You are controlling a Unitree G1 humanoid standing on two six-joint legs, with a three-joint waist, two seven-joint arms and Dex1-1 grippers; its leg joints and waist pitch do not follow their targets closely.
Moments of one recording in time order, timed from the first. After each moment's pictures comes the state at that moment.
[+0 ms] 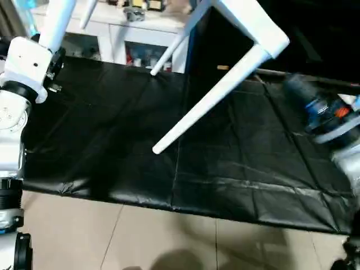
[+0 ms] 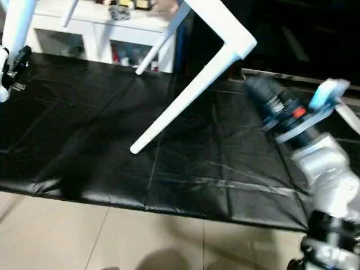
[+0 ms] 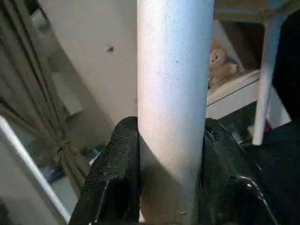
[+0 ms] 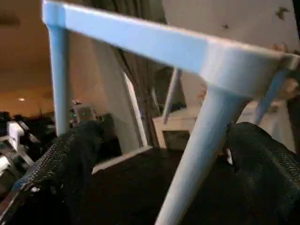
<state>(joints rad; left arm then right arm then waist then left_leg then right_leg) -0.59 0.65 0.21 0.29 0.11 -0.03 -0.33 -0.40 -0.36 -0.44 0.06 0.81 0.57 0.82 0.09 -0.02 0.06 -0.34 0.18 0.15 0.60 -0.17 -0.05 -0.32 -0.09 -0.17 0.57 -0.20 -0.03</state>
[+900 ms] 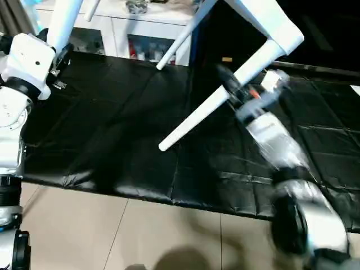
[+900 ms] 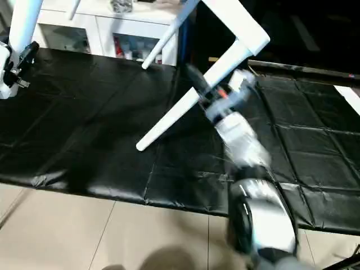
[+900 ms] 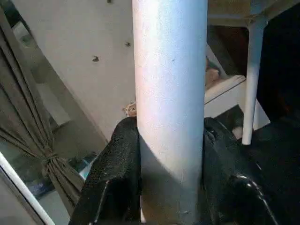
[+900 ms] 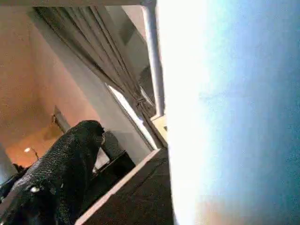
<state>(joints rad) -0.59 0.66 0.19 0.30 0.04 -0.09 -0.38 -0.93 -0.05 -0.39 0.91 0.65 0.16 0.70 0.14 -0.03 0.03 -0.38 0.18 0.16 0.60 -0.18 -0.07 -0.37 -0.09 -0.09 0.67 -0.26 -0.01</state>
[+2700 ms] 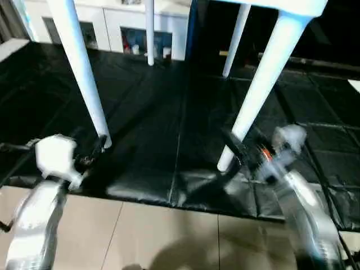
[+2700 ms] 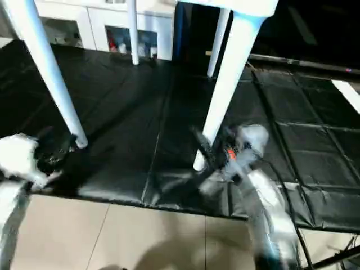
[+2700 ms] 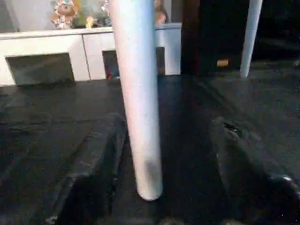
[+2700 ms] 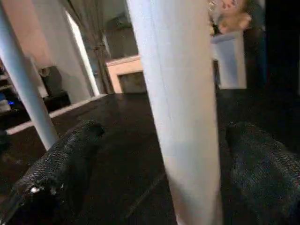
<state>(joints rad) 0.06 0.32 0.23 -0.07 -0.27 -0.04 -0.39 -0.05 -0.10 -0.15 -0.08 0.46 0.19 0.63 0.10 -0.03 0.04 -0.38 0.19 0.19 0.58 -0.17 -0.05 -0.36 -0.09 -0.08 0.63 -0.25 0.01</state>
